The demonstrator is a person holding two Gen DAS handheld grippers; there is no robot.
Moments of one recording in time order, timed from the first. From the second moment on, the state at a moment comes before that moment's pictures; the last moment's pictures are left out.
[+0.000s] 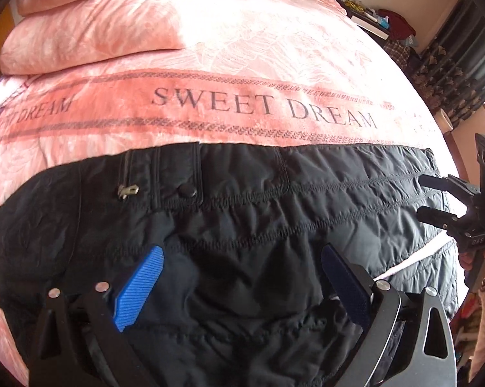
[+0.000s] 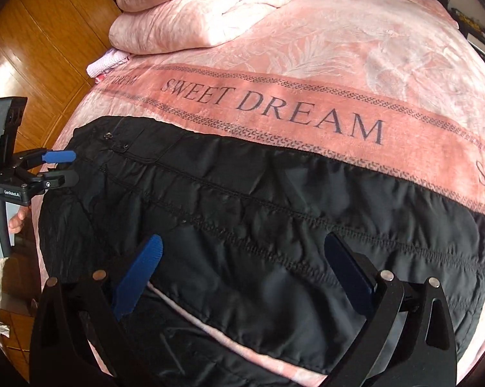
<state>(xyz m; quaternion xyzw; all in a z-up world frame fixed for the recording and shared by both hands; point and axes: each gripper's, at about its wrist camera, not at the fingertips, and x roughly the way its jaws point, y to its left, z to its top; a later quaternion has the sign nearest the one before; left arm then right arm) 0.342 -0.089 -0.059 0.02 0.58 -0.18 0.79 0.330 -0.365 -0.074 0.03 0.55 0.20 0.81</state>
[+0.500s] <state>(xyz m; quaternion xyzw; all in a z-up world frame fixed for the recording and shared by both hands) 0.432 -0.130 -0.119 0.10 0.60 -0.29 0.74 0.420 -0.346 -0.125 -0.09 0.59 0.31 0.74</state>
